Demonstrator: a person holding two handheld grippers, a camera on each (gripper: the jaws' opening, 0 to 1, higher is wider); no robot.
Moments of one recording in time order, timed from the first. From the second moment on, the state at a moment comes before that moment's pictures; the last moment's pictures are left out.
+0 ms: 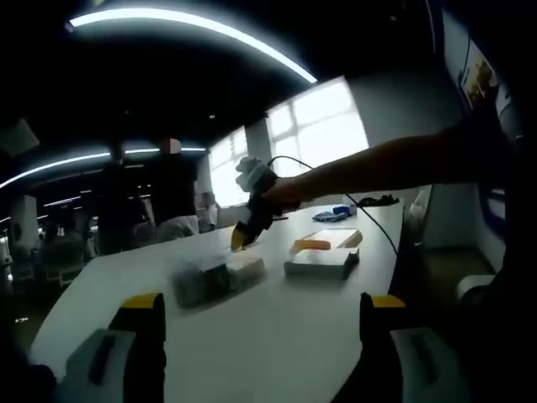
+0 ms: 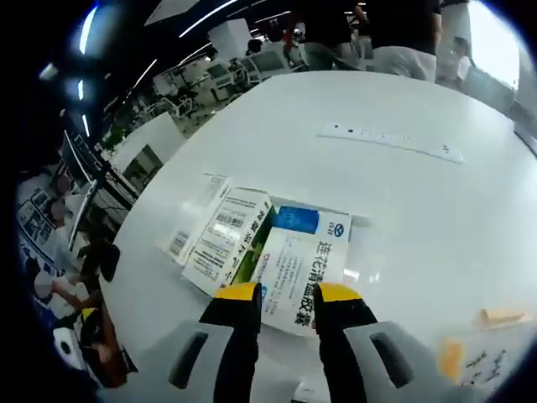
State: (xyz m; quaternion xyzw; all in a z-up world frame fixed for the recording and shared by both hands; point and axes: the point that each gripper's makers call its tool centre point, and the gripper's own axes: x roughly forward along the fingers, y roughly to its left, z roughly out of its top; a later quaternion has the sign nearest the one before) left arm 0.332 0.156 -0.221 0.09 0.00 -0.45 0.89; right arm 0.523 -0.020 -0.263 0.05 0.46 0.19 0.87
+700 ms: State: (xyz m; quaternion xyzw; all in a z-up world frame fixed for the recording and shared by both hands) left arm 0.330 0.155 -0.230 0.09 0.00 -0.45 0.89; right arm 0.545 -0.008 -0.265 0.11 0.48 0.14 0.86
